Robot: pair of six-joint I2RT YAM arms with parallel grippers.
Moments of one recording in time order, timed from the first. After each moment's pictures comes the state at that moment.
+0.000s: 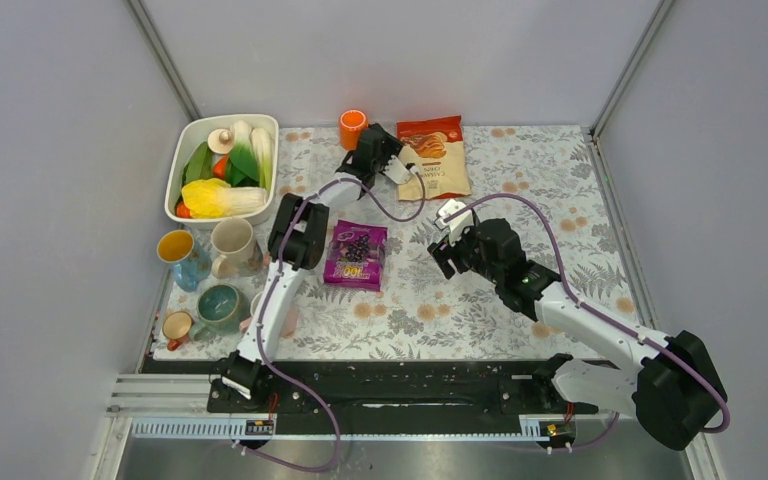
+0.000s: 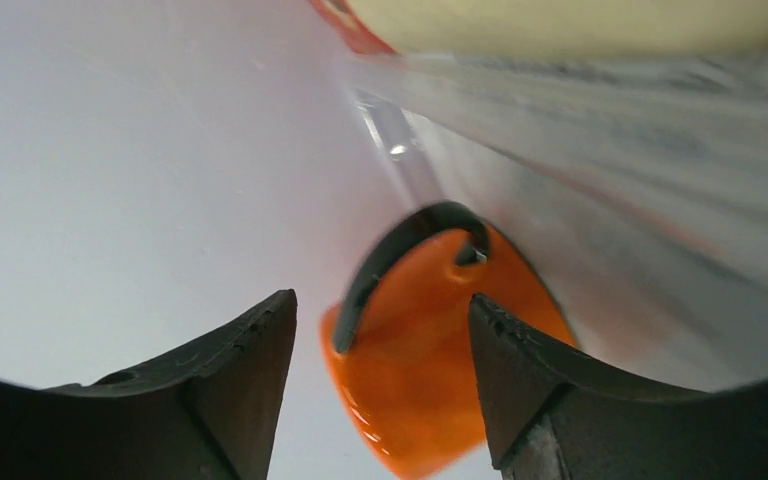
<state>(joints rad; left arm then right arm) -0.40 2.75 2.26 0.13 -0.10 1.88 0.64 1.11 0.65 0.07 -0.02 -0.23</state>
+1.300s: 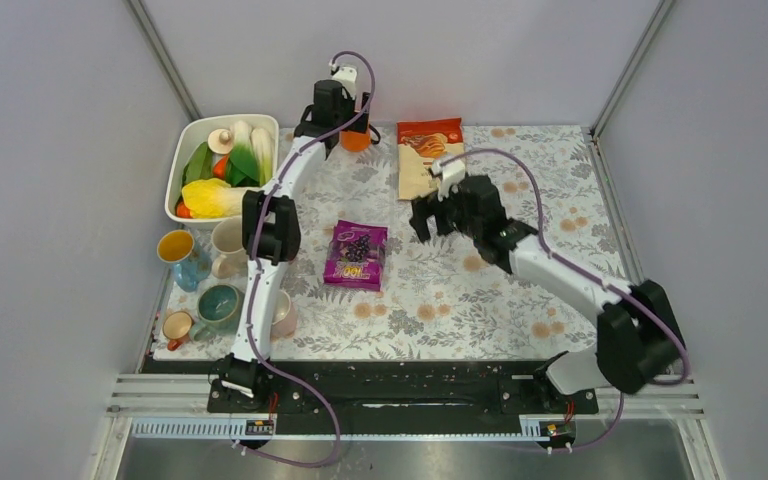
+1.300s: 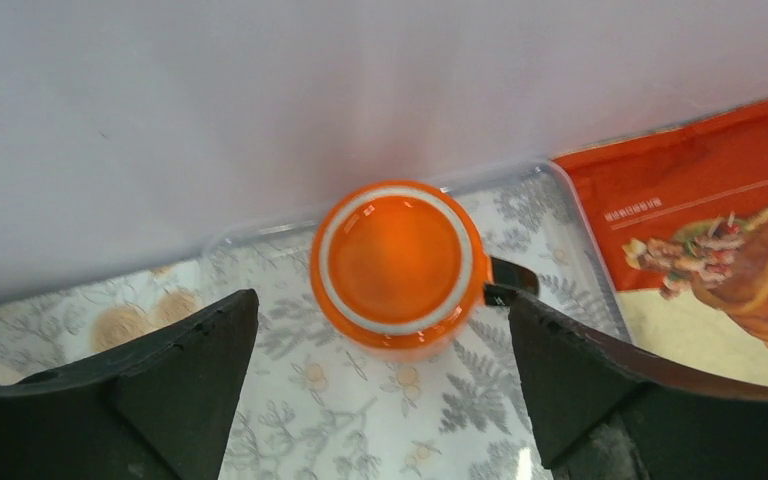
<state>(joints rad) -0.25 2.59 2.46 -0.22 -0.06 0.06 0.59 1.35 0.89 0.04 -0.07 0.00</state>
